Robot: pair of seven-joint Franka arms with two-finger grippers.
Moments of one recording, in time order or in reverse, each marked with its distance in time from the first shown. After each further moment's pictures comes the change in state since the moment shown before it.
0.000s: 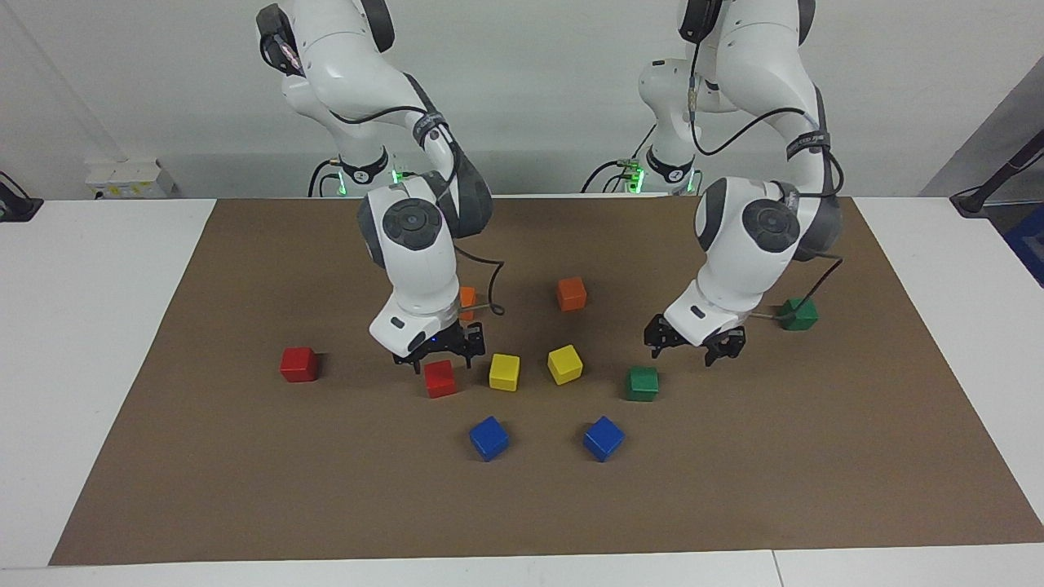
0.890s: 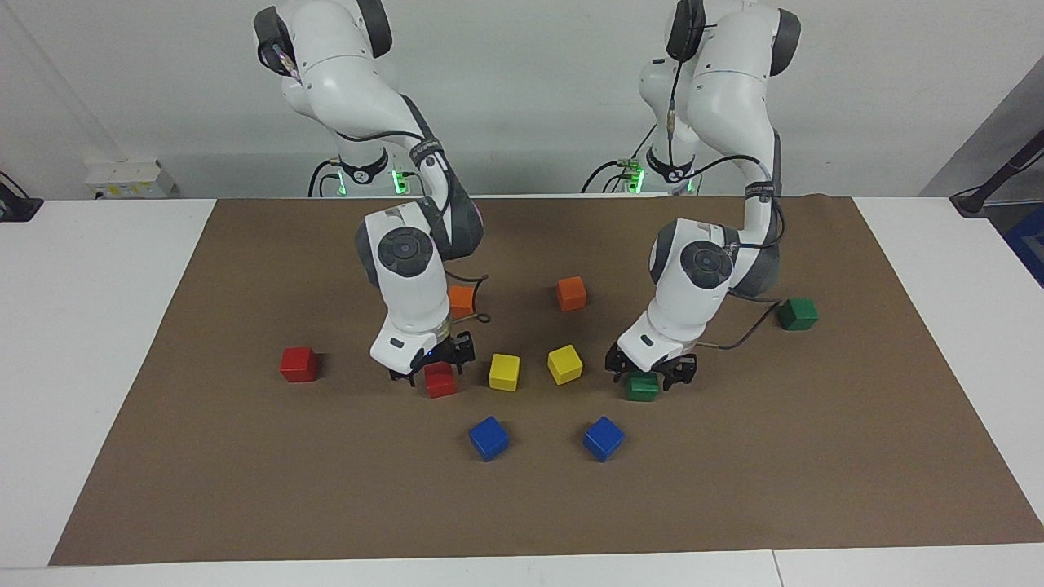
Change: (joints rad) left arm -0.034 0.028 0.000 -0.076 0.002 0.144 -0.025; right arm -0.021 0.001 -0.006 -0.118 0.000 0.110 -0.106
